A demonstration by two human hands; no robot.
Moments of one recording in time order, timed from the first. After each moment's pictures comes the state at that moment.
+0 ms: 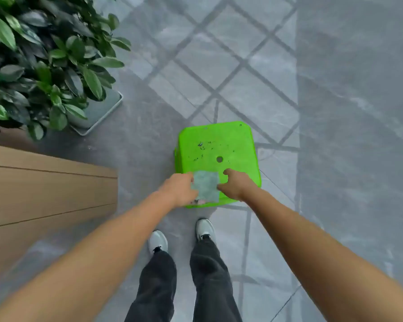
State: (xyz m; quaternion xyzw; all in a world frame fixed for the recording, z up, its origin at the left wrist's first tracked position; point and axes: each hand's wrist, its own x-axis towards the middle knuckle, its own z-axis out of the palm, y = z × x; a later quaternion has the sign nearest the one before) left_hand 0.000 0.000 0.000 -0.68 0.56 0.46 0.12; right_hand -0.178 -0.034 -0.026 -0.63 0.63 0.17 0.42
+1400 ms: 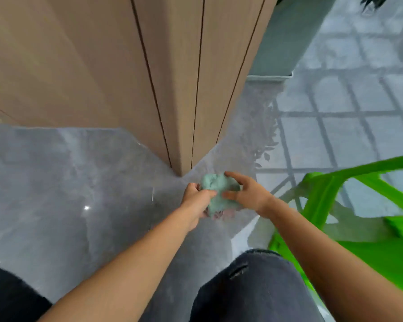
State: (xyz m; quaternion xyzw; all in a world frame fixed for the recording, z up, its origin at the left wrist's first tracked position) left_hand 0.241 0.240 -0.463 -0.68 -0.14 0.49 -0.54; right_hand 0.162 0.104 -0.440 -0.72 0.38 0.15 0.56
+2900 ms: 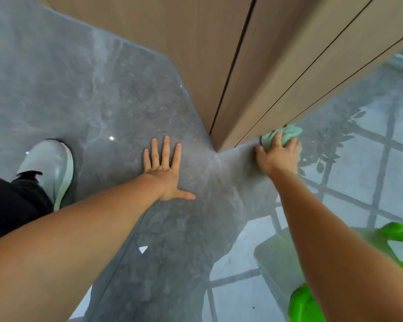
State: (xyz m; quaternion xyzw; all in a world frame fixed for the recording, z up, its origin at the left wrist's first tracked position) left_hand 0.319 0.340 -0.629 -0.90 0.16 0.41 0.02; right_hand 0.286 0.057 -0.637 -0.92 0.34 0.14 0.14
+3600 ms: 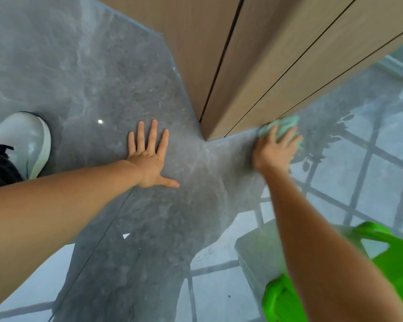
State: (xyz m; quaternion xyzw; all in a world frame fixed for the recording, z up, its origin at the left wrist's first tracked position) left_hand 0.315 0.347 -0.640 -0.91 0.19 0.37 0.00; right_hand 0.277 0.050 -0.634 -0.93 0.34 0.11 0.10
